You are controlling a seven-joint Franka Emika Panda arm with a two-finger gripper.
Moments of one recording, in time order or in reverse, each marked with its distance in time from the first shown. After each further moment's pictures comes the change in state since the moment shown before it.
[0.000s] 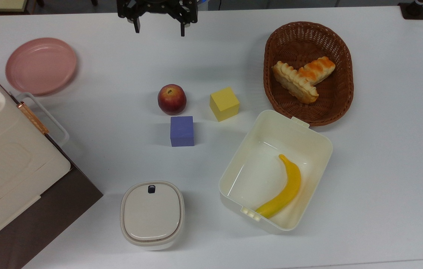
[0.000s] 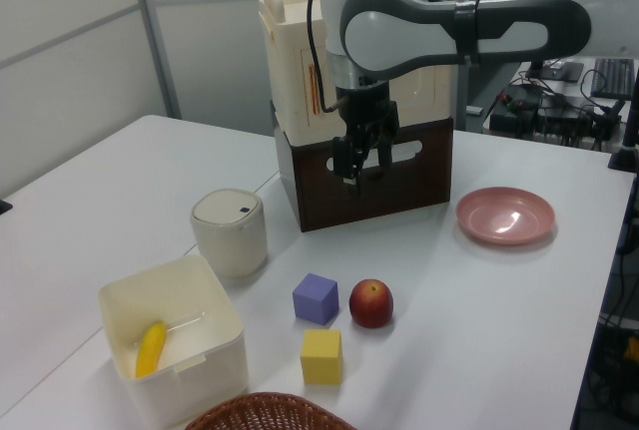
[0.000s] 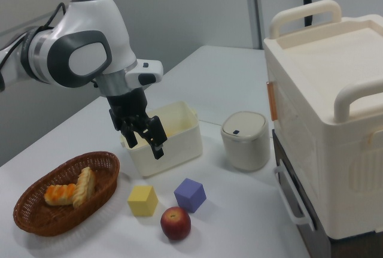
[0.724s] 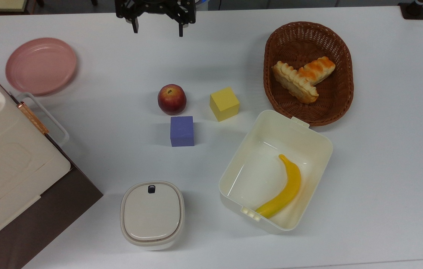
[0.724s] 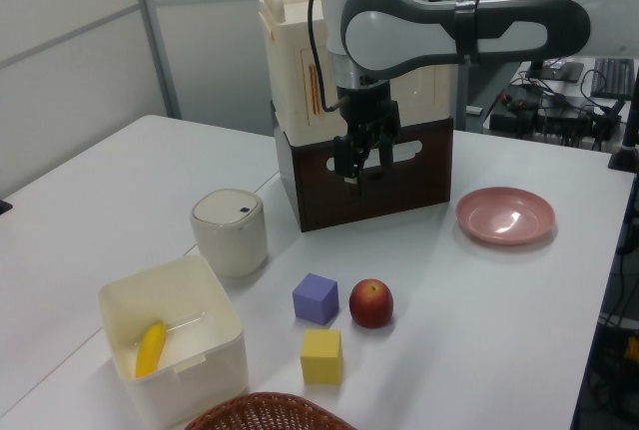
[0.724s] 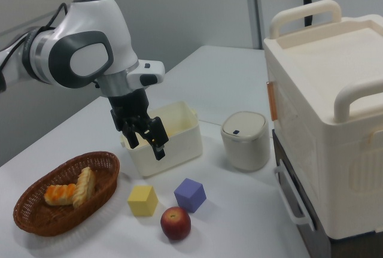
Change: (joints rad) arm -0.008 0.001 0.000 0.000 0.000 0.000 0.000
